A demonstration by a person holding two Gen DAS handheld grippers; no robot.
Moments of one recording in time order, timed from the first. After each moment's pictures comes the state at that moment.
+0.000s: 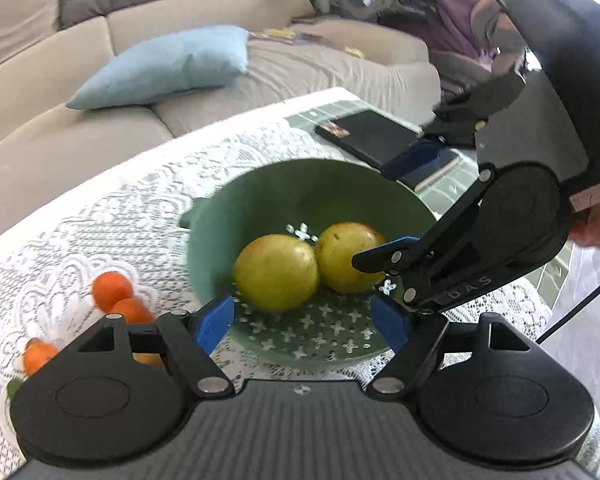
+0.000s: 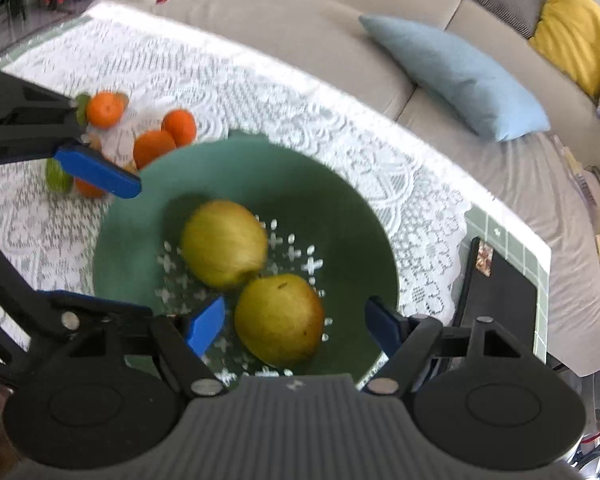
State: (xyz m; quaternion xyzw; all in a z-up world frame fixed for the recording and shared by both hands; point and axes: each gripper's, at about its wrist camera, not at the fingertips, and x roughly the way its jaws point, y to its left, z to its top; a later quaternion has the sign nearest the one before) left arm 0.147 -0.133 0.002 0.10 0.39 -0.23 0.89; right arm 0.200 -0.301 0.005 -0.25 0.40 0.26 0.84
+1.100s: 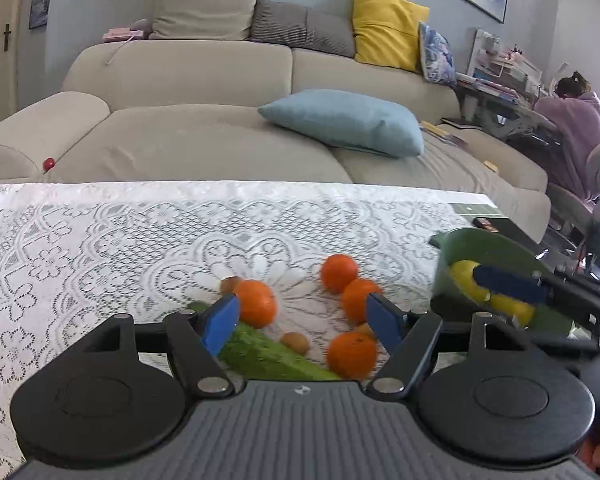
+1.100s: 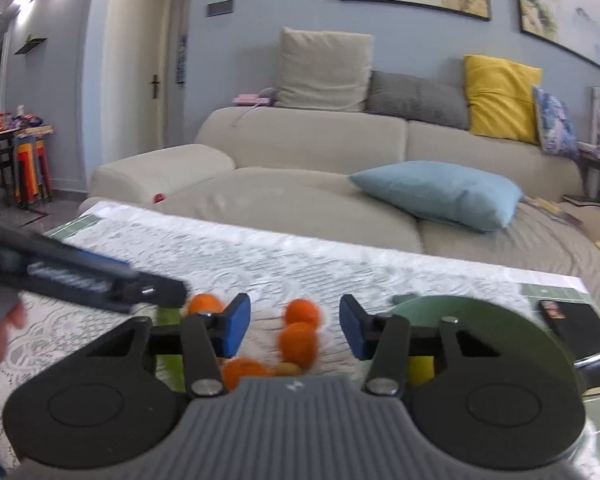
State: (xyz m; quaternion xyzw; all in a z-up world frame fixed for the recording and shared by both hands) left arm 0.104 0.056 -0.003 -0.05 0.30 -0.06 0.95; right arm 0.094 -0.165 -0.015 -0.05 0.20 0.25 0.95
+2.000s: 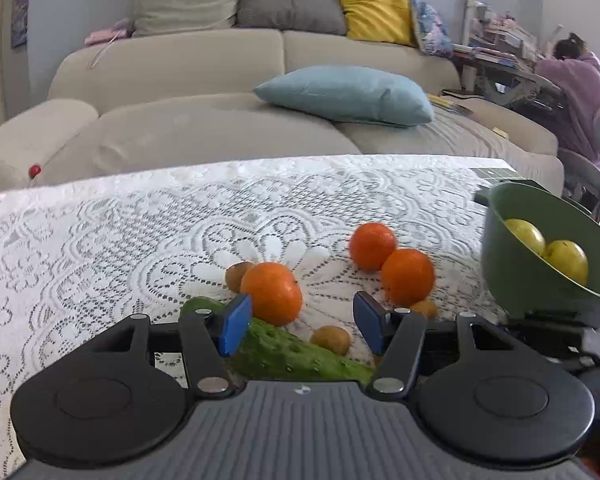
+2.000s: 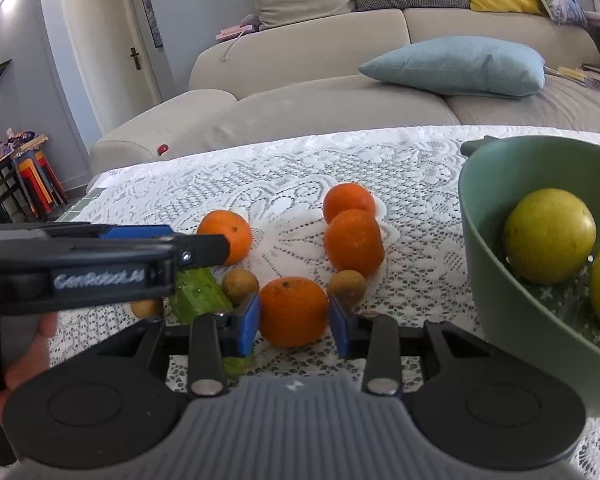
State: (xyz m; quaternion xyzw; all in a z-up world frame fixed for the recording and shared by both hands) left arm 0.142 0.060 -0.050 -0.01 0.32 -0.06 0.95; right arm 0.149 -0.145 -0.085 0.05 0.33 0.25 0.91
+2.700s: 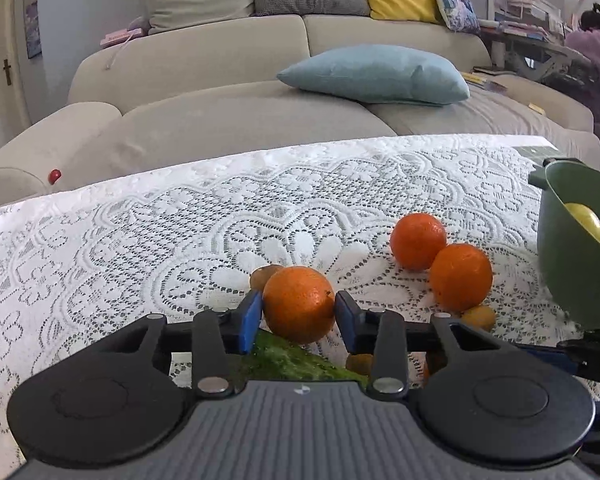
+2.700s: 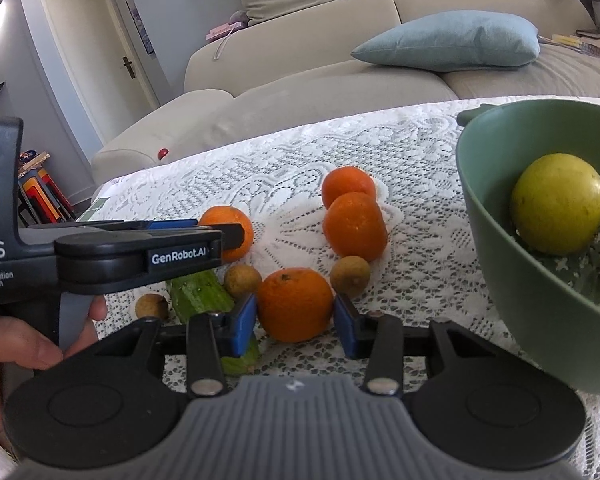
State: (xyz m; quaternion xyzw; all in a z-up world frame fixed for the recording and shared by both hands) left arm 0.171 0.051 -0.066 0.04 0.33 -0.01 0.94; right arm 0.153 -0.151 -0.093 0.09 0.35 0.25 0.90
